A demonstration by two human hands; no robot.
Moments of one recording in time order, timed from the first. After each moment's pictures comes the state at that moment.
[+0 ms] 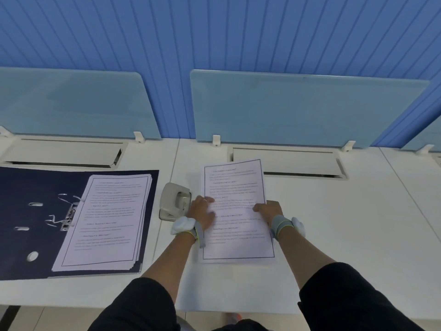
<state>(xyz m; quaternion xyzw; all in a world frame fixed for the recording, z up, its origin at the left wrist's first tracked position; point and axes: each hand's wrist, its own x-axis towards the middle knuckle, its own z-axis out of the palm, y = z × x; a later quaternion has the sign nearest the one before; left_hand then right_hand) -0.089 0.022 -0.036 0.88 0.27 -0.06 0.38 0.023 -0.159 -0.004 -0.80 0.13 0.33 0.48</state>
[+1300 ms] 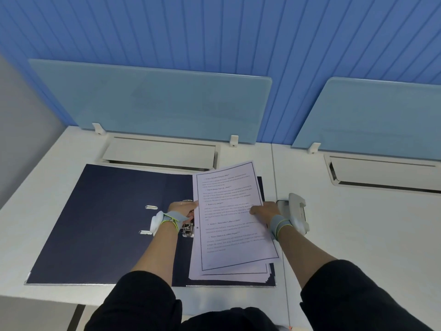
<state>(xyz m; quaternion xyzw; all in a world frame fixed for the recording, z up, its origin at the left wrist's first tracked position) -0.272 0.404 -0.046 0.50 0.53 -0.03 0.68 -0.140 0.186 -0.014 -0.81 0.09 0.37 0.46</state>
